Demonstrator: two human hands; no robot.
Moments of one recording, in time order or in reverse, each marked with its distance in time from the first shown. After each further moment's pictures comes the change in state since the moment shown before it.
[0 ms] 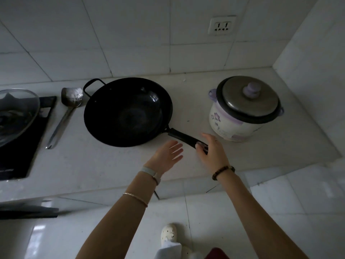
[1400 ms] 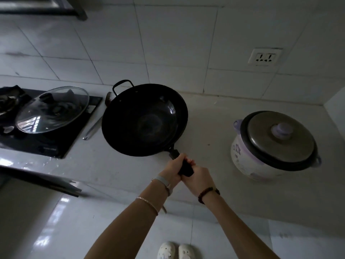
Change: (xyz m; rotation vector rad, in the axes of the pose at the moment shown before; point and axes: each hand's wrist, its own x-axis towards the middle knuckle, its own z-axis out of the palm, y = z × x) left_hand -0.008 0.021 0.045 -0.218 0.268 0.145; right_hand 0.027 -0.035 0.032 0.070 -0.432 0.074
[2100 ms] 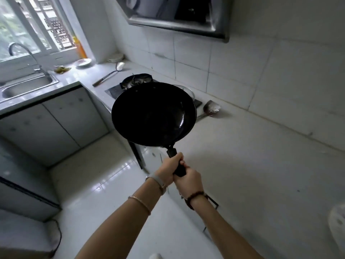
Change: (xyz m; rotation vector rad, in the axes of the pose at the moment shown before) left_hand -0.143 0.075 -0.215 -0.178 0.361 0.378; right_hand -0.094 -0.156 0.167 0.136 -0.379 -0.336
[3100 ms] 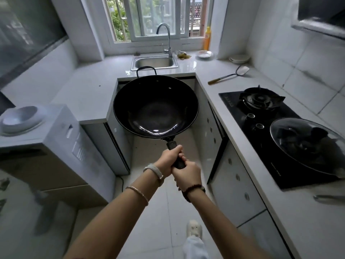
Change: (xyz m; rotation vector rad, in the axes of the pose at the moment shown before) left_hand 0.026 0.178 -0.396 -0.479 0.340 0.237; right_hand 0.054 -0.185 0.376 -0.072 -0.502 -0.165
